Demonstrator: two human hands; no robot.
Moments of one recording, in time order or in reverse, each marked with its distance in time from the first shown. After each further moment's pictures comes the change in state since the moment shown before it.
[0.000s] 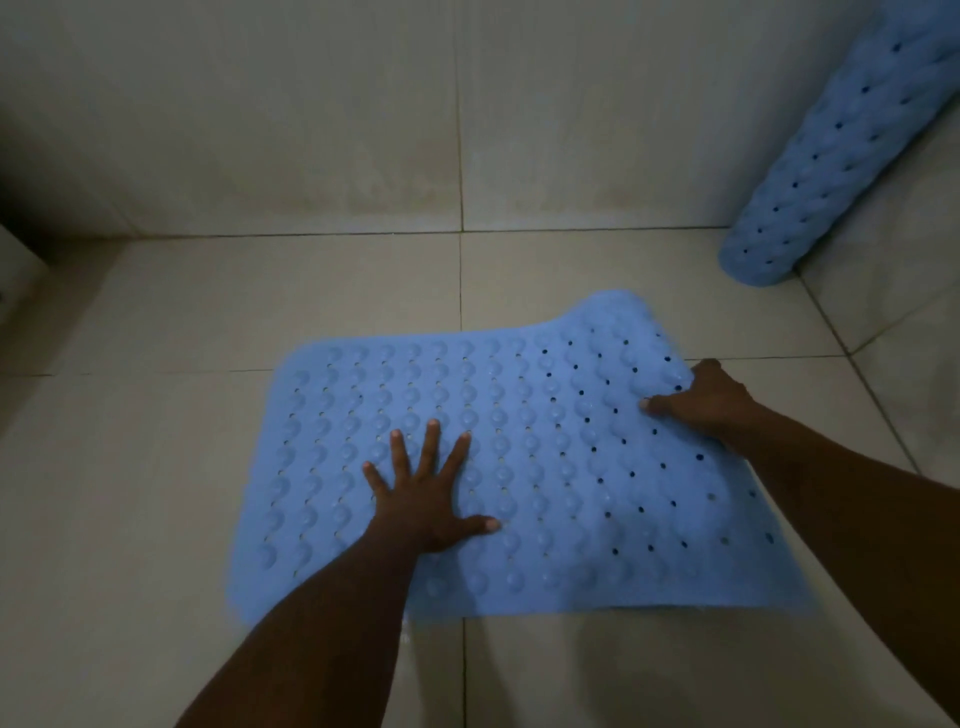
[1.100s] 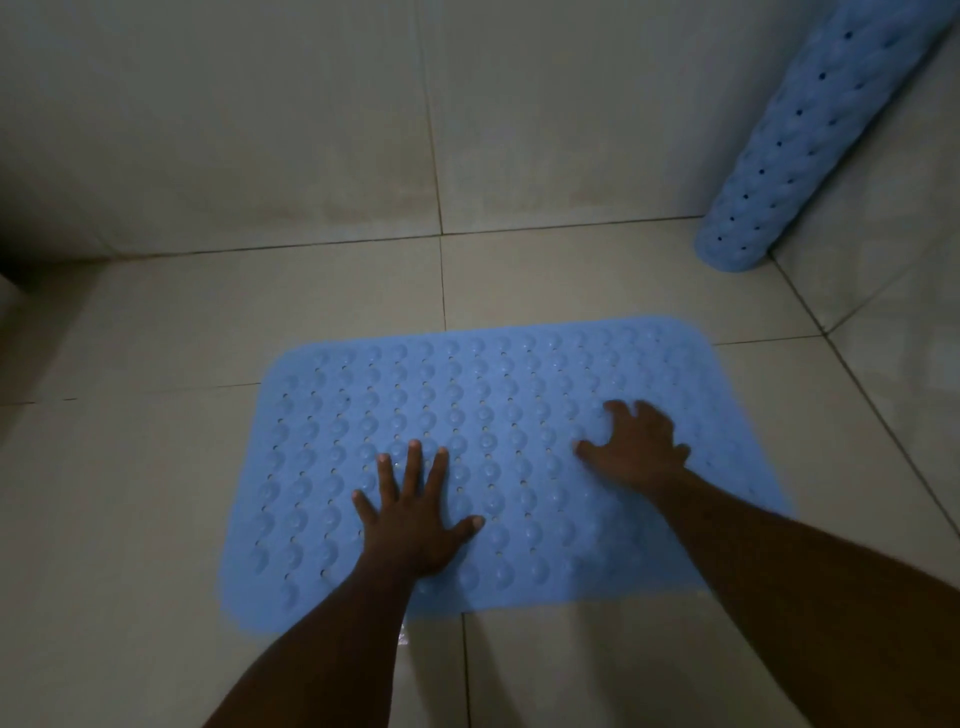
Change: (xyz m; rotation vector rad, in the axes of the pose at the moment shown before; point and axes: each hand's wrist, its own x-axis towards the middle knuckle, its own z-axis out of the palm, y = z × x) left_hand -0.019 0.004 0.014 -0.023 0.033 -0.050; right_hand -0.027 0.019 0.084 -0.338 0.043 -0.087
